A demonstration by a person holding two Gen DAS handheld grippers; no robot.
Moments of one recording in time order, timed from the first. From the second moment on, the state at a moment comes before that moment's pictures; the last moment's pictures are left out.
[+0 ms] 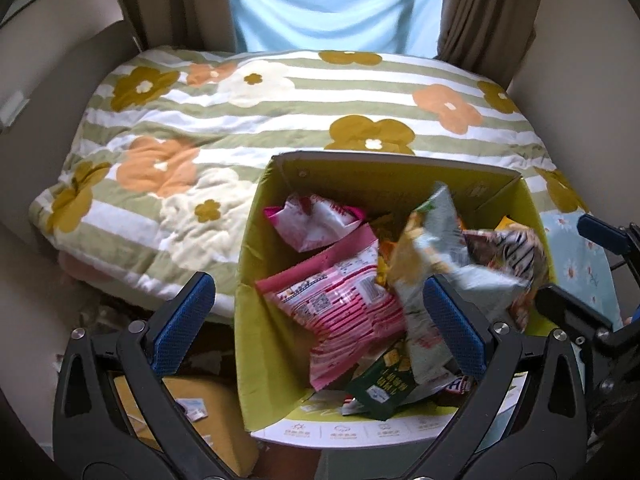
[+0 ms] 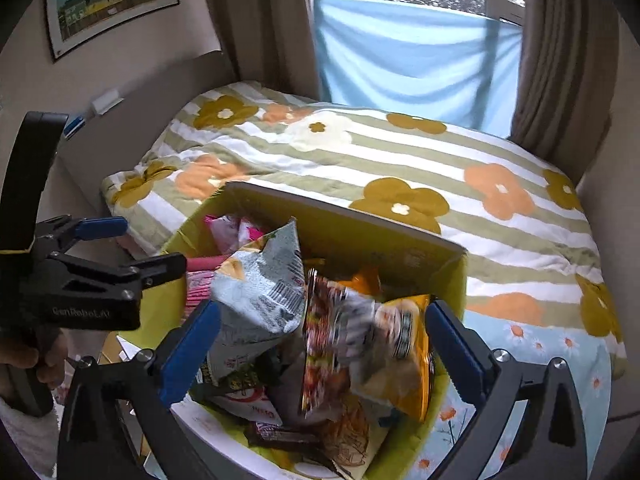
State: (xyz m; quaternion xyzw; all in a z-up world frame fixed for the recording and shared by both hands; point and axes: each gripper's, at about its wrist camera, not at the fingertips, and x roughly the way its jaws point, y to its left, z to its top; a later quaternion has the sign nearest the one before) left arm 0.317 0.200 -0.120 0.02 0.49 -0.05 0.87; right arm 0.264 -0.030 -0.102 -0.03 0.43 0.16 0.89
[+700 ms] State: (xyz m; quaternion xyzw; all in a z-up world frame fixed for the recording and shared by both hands) left arm 0.178 0.116 -0.018 -0.01 0.35 -0.05 0.93; right arm 0.143 -0.128 -0.013 -0.02 0.33 0.08 0.94
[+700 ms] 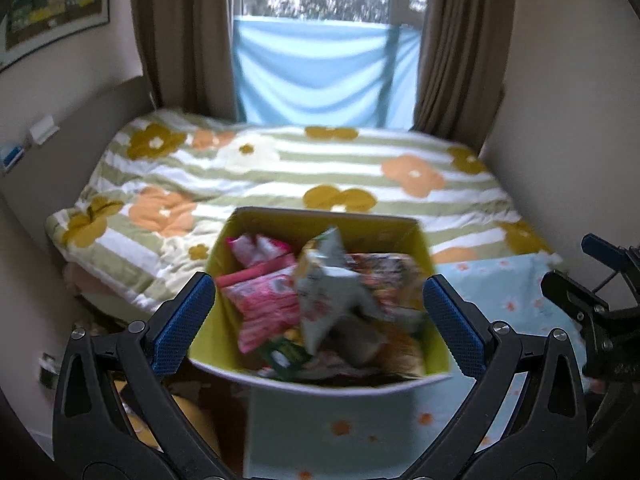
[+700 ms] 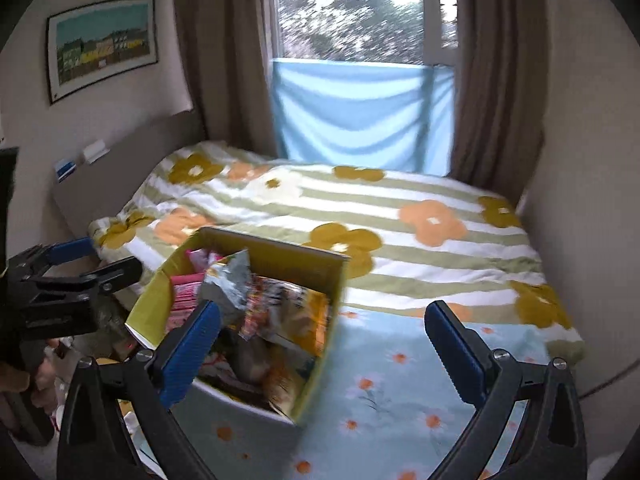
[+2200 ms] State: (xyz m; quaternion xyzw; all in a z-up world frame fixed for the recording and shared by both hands) left arm 0.012 0.032 0.011 0.02 0.26 -0.06 0.96; right arm -0.010 -0.209 -0.001 0.02 0.26 -0.04 0.96
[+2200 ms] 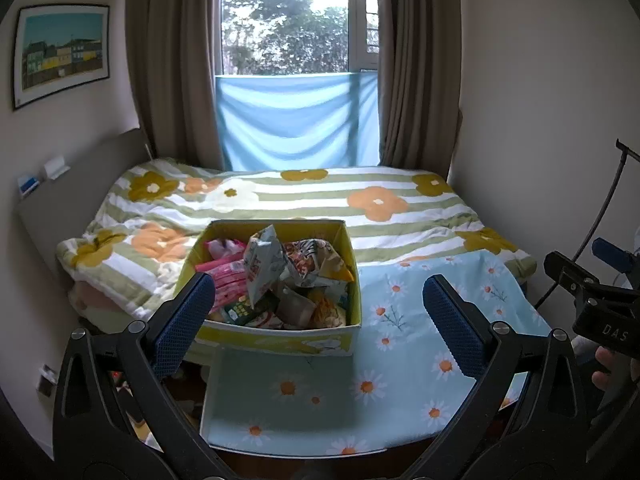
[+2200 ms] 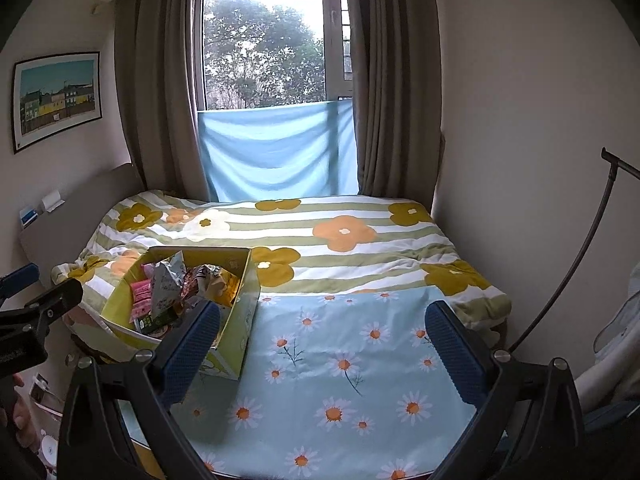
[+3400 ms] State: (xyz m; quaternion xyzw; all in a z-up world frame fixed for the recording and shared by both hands) left arm 0.025 0.024 0.004 0.02 0.28 -0.06 0.96; right arm -0.002 -0.214 -0.001 0.03 0.26 -0.06 0.96
